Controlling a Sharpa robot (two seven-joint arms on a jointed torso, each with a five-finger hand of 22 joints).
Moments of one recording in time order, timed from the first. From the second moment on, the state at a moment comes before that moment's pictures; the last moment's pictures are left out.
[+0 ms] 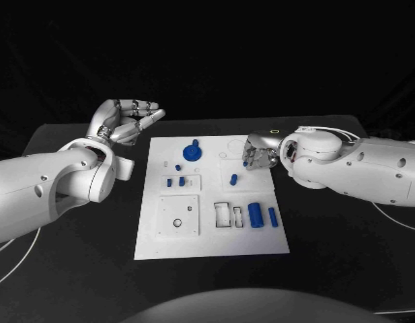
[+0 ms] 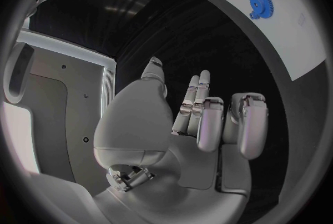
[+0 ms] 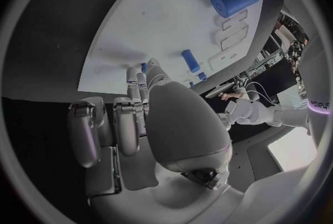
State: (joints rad) left arm 1.33 -0.81 -0.23 1.47 -0.30 -0.62 0.49; left_hand 1.28 -0.11 -0.10 0.29 0.16 0.91 0.17 0.11 0.09 1.05 0.12 0.08 0.07 1.46 0.06 1.53 1.31 0.01 1.47 0.16 1.55 1.31; right arm 1.30 -0.81 -0.21 1.47 -1.57 -0.14 -0.25; right_hand 1.54 0.01 0.05 0.22 0.05 1.04 0.10 0.08 0.08 1.09 0.06 0.13 0.10 1.47 -0.01 1.57 1.31 0.01 1.46 0.11 1.57 1.31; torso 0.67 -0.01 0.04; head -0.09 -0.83
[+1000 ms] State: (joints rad) left arm 1.33 -0.81 -0.23 1.48 -0.30 -0.62 0.48; left_hand 1.28 -0.10 -0.09 0.29 0.16 0.91 0.17 0.11 0.09 1.05 0.12 0.08 0.06 1.46 0.06 1.53 1.31 0.01 1.47 0.16 1.55 1.31; right arm 1.29 -0.79 -0.21 1.46 -1.60 -0.13 -0.28; right_hand 1.58 0.02 0.08 0.22 0.05 1.10 0.09 0.10 0.08 1.16 0.04 0.12 0.06 1.47 -0.02 1.57 1.31 0.01 1.46 0.10 1.57 1.31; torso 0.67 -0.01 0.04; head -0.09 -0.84
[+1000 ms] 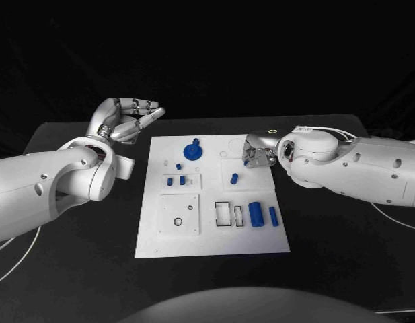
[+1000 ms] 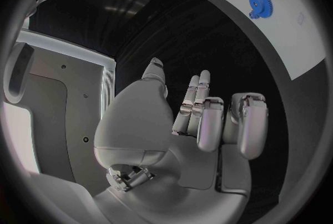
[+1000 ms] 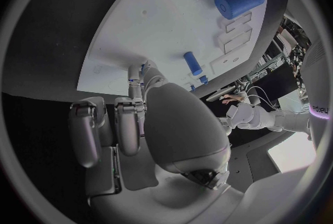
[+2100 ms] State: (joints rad) left arm 1.33 -0.81 -0.23 1.47 -0.30 -0.62 0.49; left_hand 1.28 -0.09 -0.09 0.29 0.16 0.91 0.17 0.11 0.09 1.05 0.12 0.08 0.06 1.46 0.06 1.53 1.31 0.01 1.47 0.16 1.55 1.31; right arm 1.29 -0.82 -0.21 1.49 -1.60 -0.20 -0.28; right_hand 1.60 0.04 0.11 0.22 0.04 1.14 0.09 0.10 0.09 1.21 0.04 0.10 0.06 1.46 -0.02 1.57 1.31 0.01 1.46 0.09 1.57 1.31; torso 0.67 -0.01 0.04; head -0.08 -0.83
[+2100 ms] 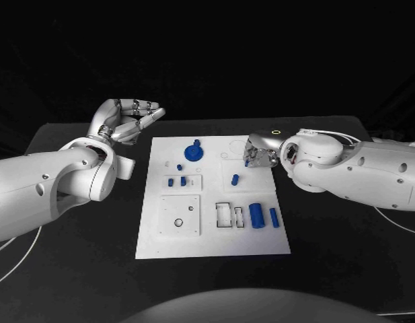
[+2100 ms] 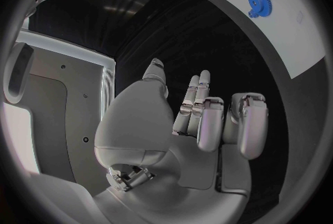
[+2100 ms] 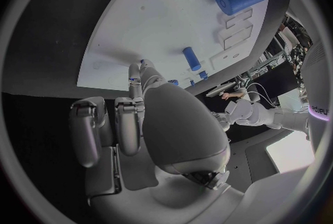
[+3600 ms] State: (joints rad) left arm 1.33 -0.79 -0.23 1.43 -0.30 -0.62 0.48; left_hand 1.28 -0.09 -0.09 0.30 0.16 0.91 0.17 0.11 0.09 1.05 0.12 0.08 0.06 1.46 0.06 1.53 1.31 0.01 1.47 0.16 1.55 1.31; right arm 1.34 -0.75 -0.21 1.63 -1.51 -0.31 -0.23; right_hand 1.60 0.04 0.12 0.22 0.05 1.13 0.10 0.10 0.09 1.21 0.06 0.07 0.06 1.47 -0.01 1.57 1.31 0.01 1.47 0.10 1.57 1.31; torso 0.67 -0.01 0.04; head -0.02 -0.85
